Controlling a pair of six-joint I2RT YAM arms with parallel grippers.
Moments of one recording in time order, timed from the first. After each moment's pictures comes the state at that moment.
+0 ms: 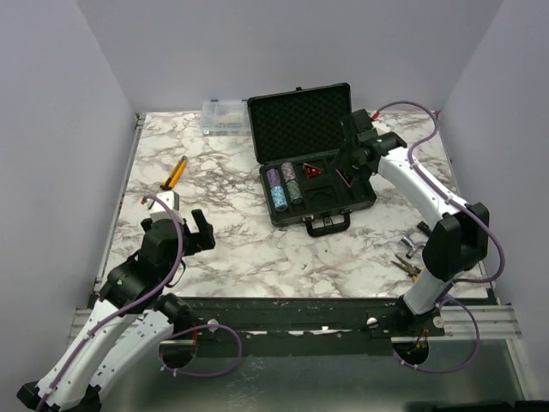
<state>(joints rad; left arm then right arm) -0.59 0.47 0.72 -0.79 -0.45 -0.52 0.42 1.68 1.53 -0.85 0.36 0.85</state>
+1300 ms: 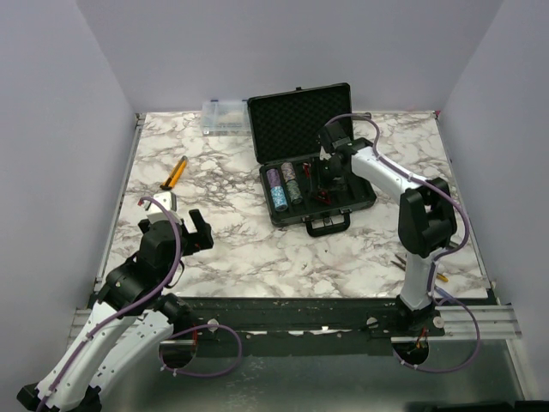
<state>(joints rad) -0.59 0.45 0.72 -0.79 -0.47 -0.53 0.46 1.95 1.57 -0.79 -0.08 0.34</state>
